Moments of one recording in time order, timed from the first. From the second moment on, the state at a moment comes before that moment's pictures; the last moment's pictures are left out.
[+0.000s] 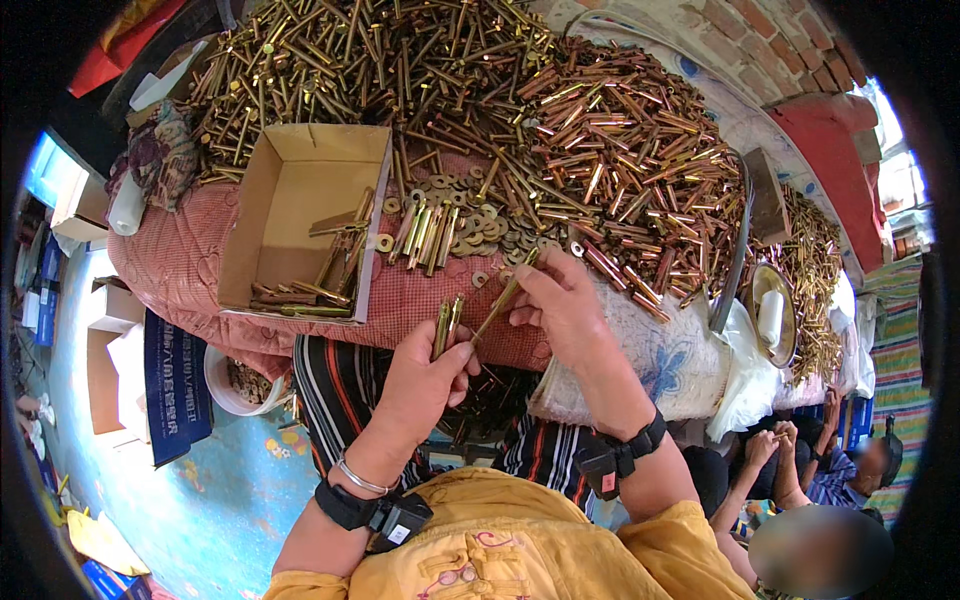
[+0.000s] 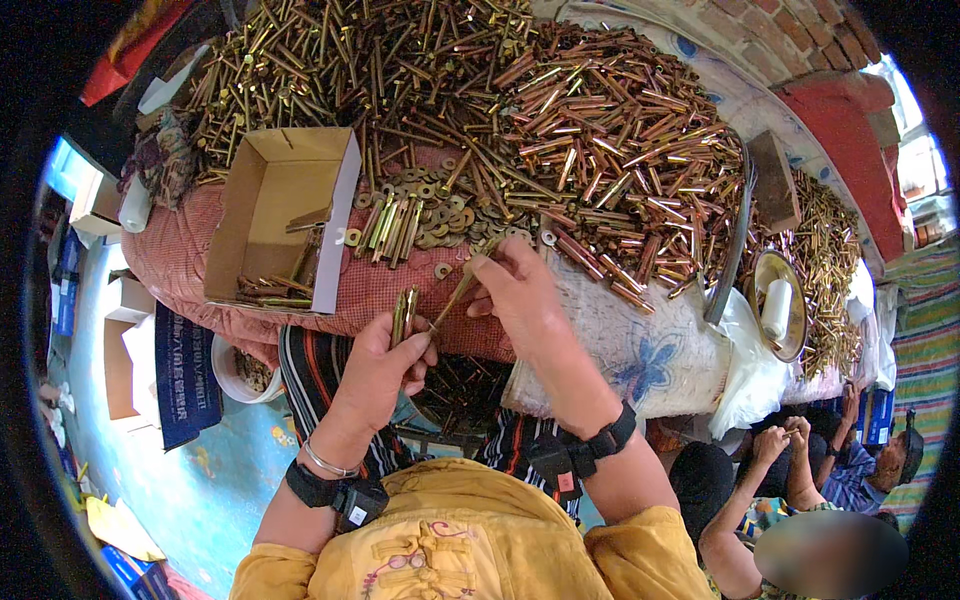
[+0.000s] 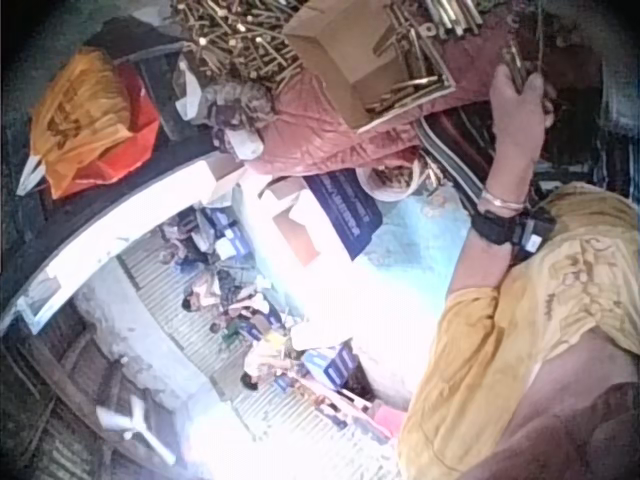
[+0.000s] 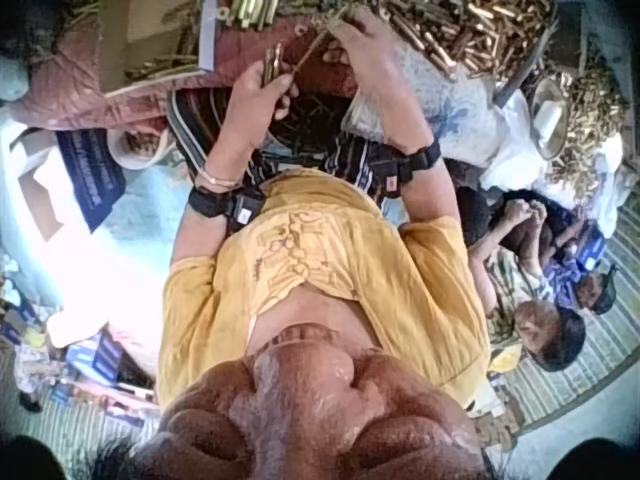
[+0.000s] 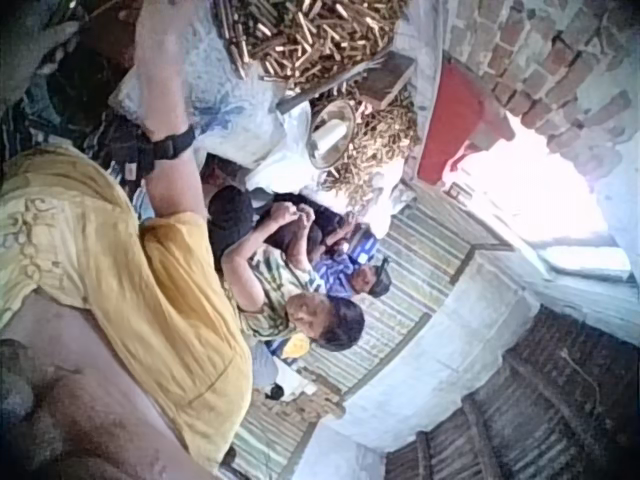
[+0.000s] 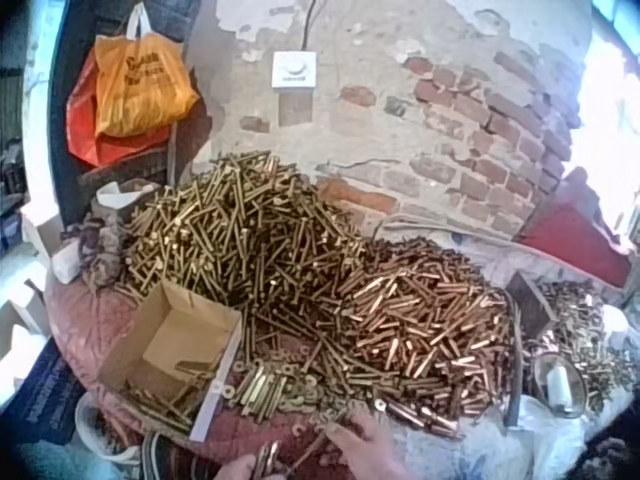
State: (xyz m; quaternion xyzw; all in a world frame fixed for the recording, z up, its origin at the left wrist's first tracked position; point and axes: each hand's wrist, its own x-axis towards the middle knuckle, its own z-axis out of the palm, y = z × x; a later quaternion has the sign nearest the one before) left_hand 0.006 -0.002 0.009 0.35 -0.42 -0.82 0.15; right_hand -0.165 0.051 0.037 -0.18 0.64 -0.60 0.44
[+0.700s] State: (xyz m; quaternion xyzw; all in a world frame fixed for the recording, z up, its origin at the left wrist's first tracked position) left_hand 0.008 -0.005 0.005 0.28 -0.24 -0.91 0.17; right_hand -0.199 -0.035 0.032 -0.64 0.72 -0.27 -0.09
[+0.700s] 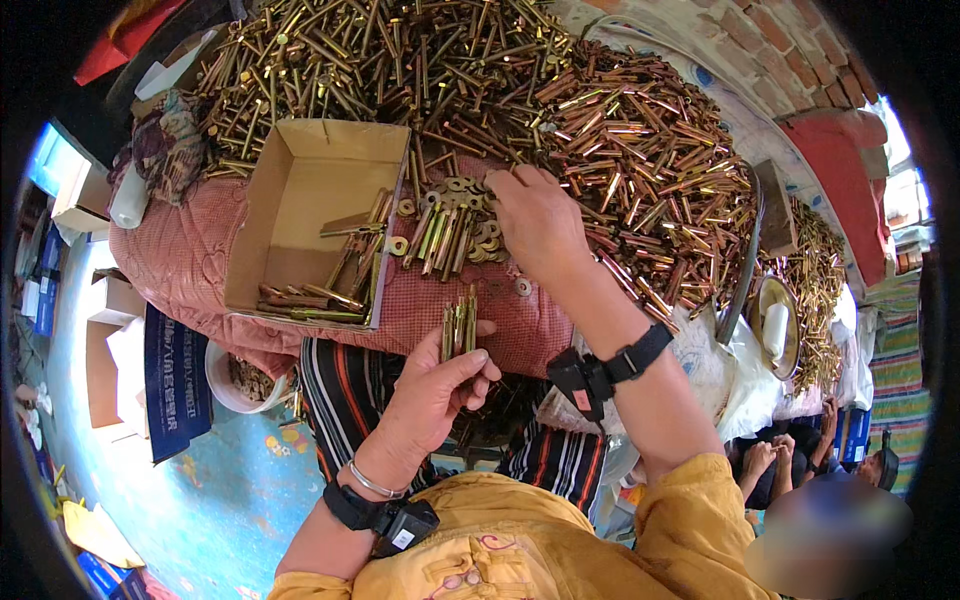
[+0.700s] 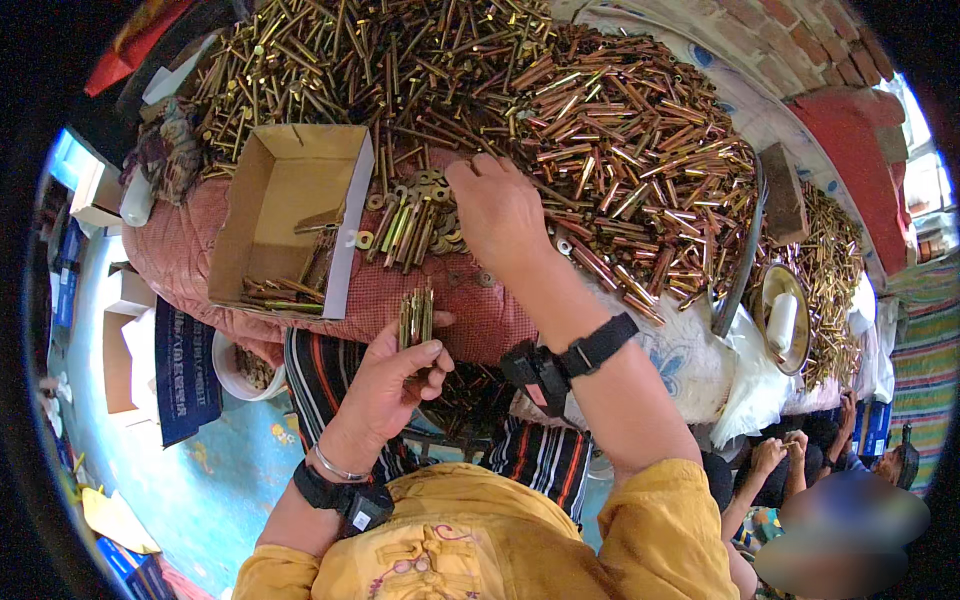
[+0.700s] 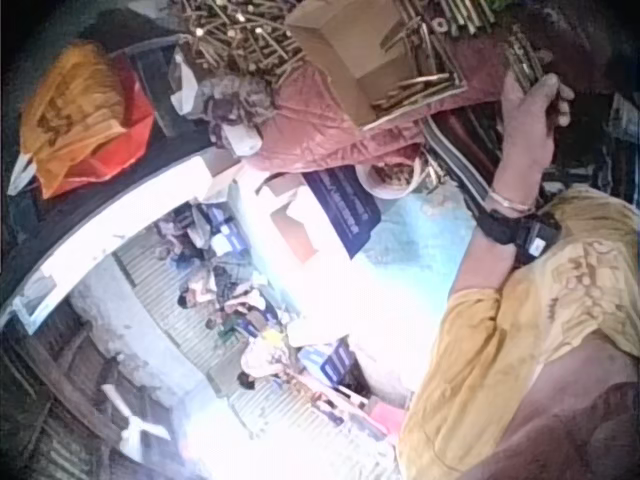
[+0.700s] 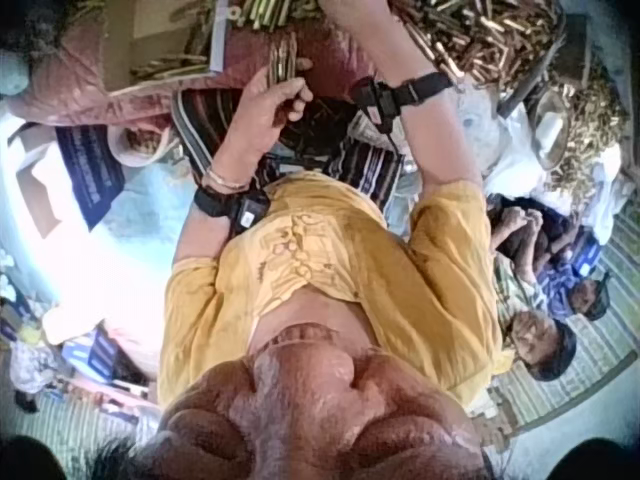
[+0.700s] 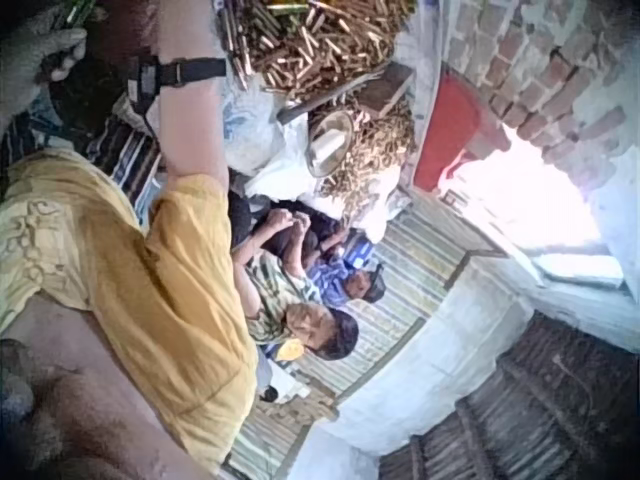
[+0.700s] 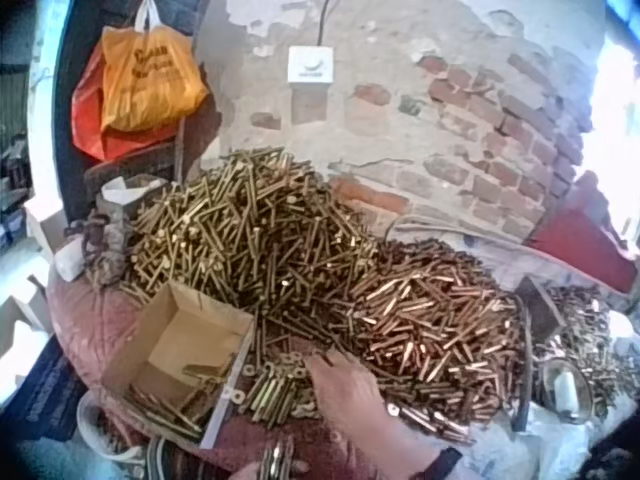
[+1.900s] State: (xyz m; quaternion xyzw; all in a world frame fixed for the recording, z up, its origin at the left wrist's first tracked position) left_hand 0.005 0.000 0.005 0.33 -0.26 -0.89 0.20; right_hand -0.170 -0.002 0.023 -0.60 0.74 -0.31 0.00
